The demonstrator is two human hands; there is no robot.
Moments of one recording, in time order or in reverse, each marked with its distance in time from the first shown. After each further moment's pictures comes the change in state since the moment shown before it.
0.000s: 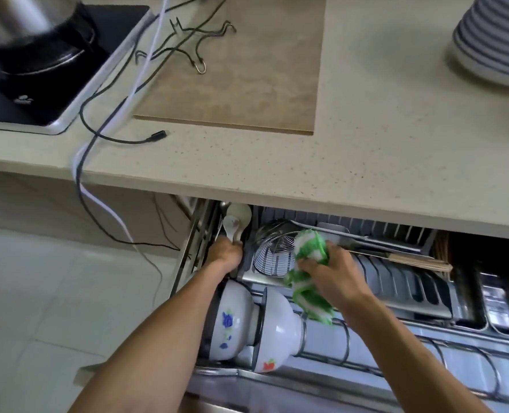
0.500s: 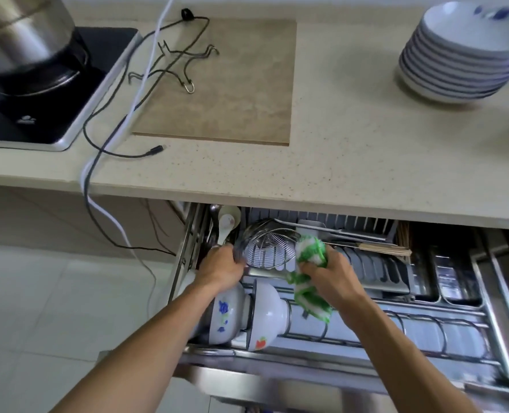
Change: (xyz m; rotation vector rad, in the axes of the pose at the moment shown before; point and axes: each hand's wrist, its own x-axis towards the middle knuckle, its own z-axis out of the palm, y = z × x) left_hand -0.082 0.002 -0.024 0.387 -0.057 0.381; right_hand -0.050 -0.004 -0.022 -0.011 0.081 0.051
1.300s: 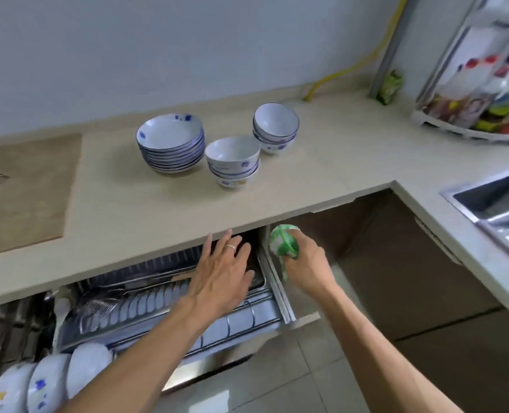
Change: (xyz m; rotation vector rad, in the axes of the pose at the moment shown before) left_hand -0.227 0.428 0.083 0.521 0.242 0.900; right_hand -0.165 0.127 -0.387 -0.062 0.455 -0.107
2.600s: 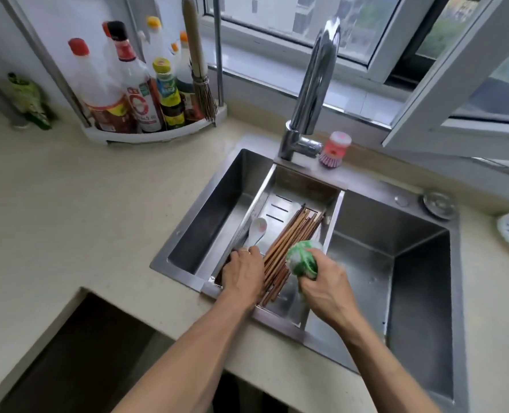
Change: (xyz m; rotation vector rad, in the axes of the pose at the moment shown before) left_hand 0.375 0.586 0.173 0.049 -0.413 0.534; right_hand 0.070 0.408 -0.416 0.150 0.577 0.576
